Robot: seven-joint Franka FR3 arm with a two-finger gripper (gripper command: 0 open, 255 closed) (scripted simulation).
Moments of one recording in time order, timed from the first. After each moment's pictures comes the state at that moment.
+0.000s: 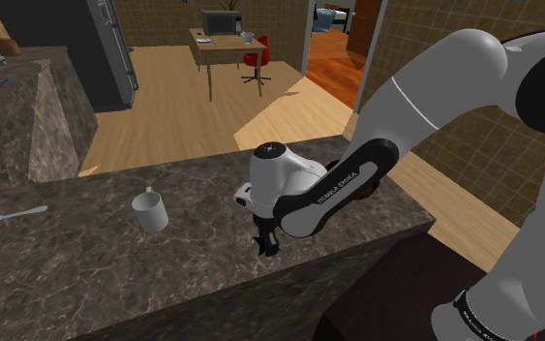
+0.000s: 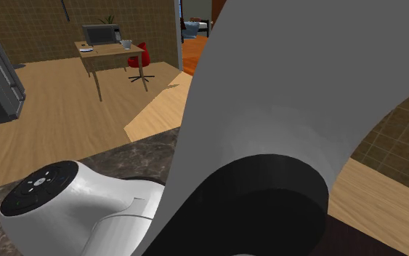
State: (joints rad) arm 0.23 0.34 0.29 -2.23 -0.18 2.55 -0.57
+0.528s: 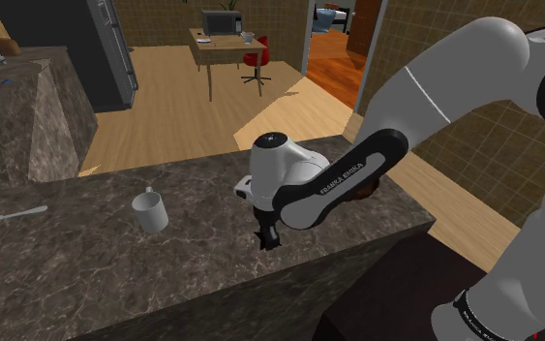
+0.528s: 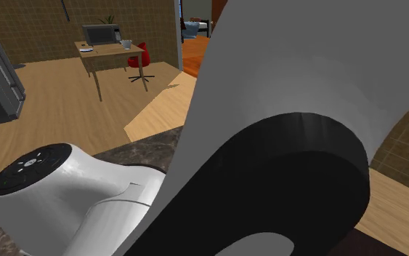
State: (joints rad) arm 0.22 0.28 0.31 -2.22 -0.14 2.49 -0.60
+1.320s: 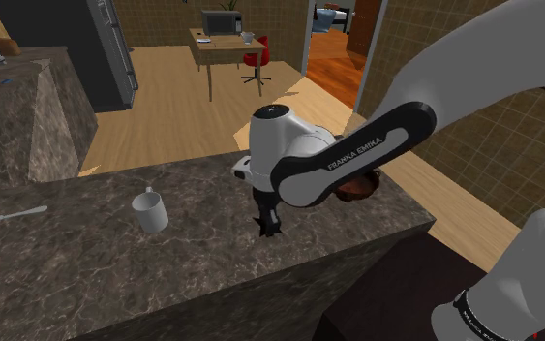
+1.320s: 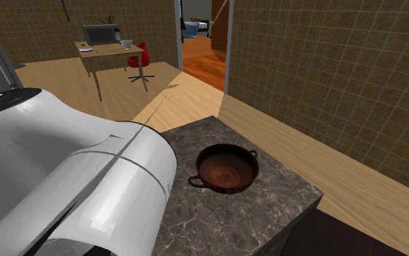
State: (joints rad) arm 0.20 0.16 0.33 -2.19 -0.08 2.35 -0.64
